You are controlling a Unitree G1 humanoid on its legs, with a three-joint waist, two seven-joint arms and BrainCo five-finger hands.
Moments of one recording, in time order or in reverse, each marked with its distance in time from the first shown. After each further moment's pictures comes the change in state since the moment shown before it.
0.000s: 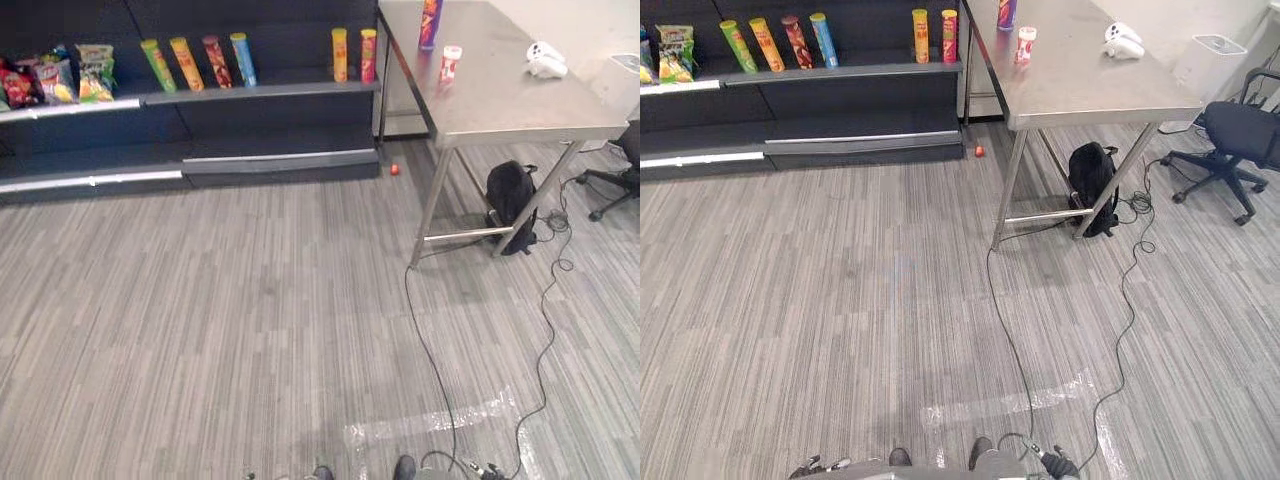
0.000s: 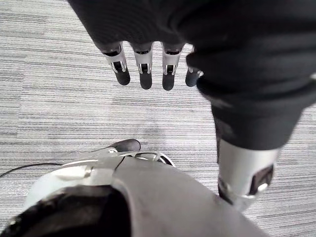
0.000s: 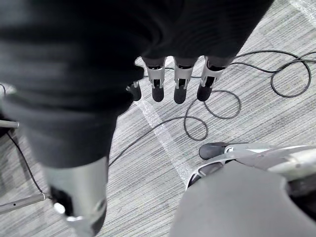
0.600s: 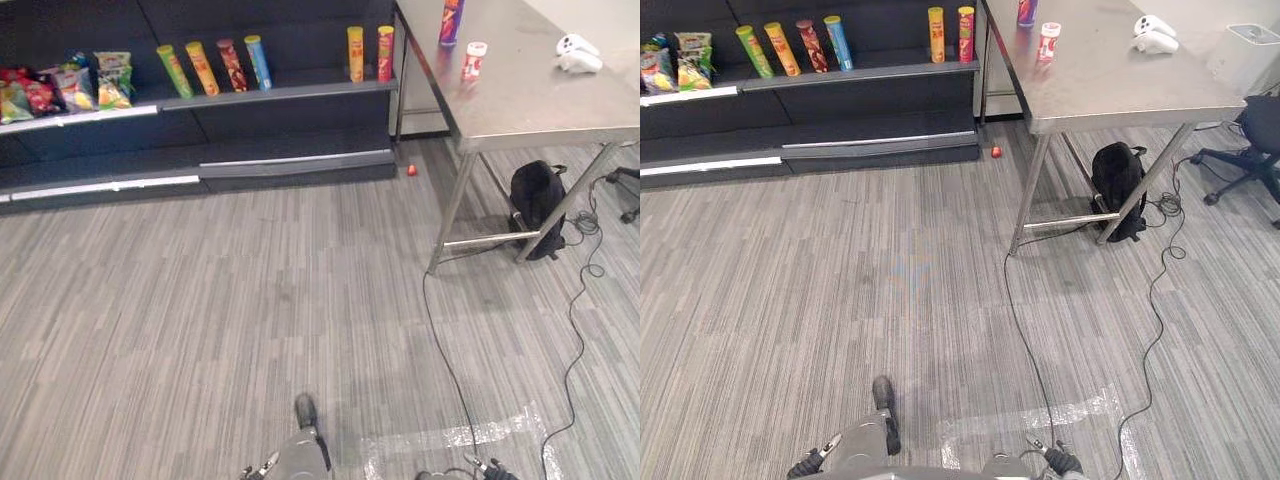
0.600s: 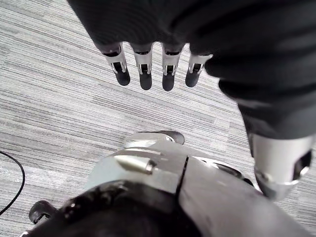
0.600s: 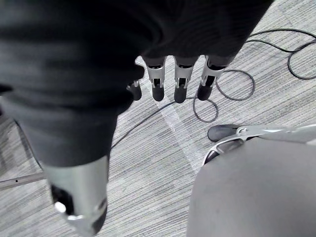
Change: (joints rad) left arm 0.005 -0.042 0.108 -0.028 -0.116 -0.004 -0.012; right arm -0.015 -0.039 0.049 0.011 0.016 0.000 0.012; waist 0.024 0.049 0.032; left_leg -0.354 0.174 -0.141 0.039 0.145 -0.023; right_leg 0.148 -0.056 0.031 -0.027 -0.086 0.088
